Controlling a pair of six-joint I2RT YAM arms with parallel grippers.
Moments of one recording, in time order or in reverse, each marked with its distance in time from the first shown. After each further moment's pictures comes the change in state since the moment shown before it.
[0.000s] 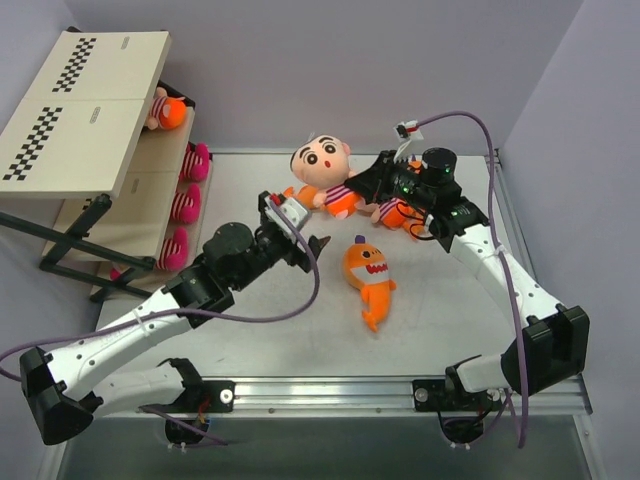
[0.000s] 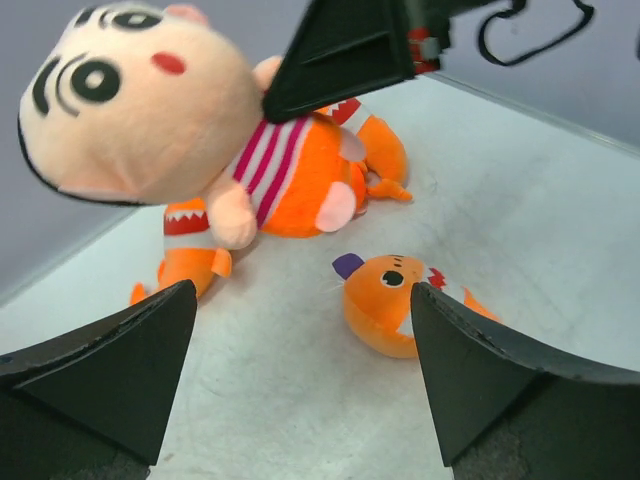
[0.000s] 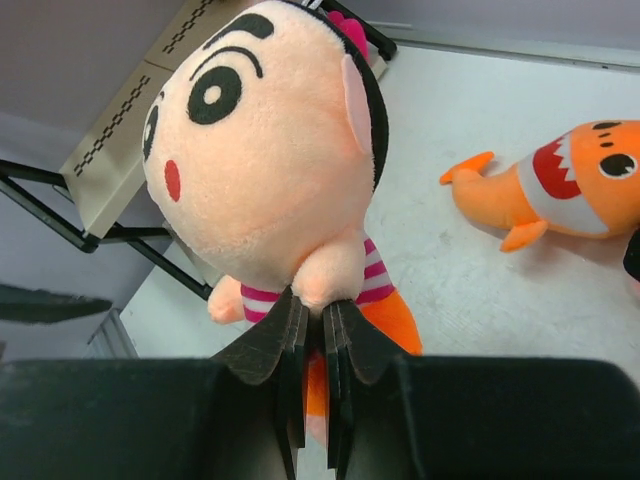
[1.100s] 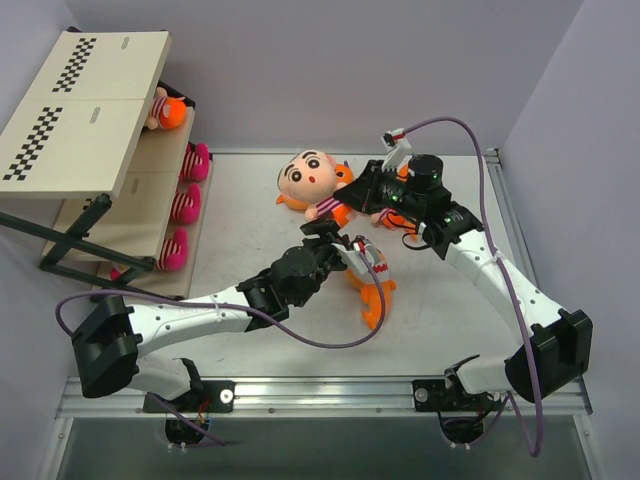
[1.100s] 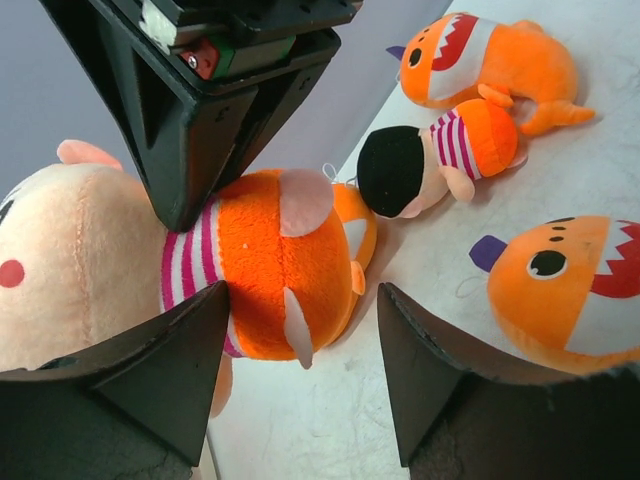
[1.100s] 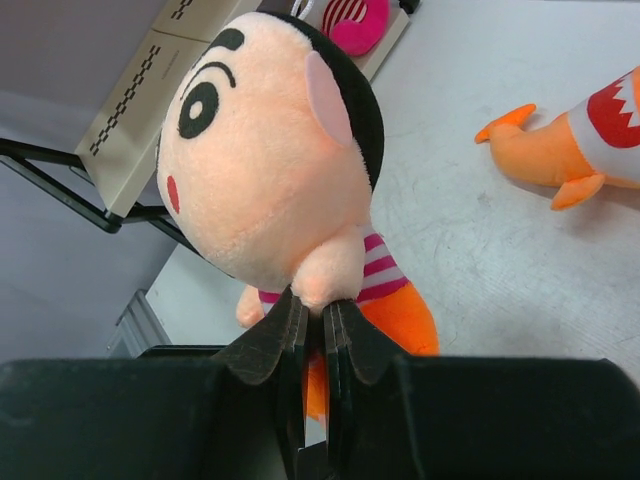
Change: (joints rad) left arm -0.256 0.331 -0.070 0.422 -0.381 0.685; right arm 0.097 -0.027 0.007 -0.101 0.079 0.051
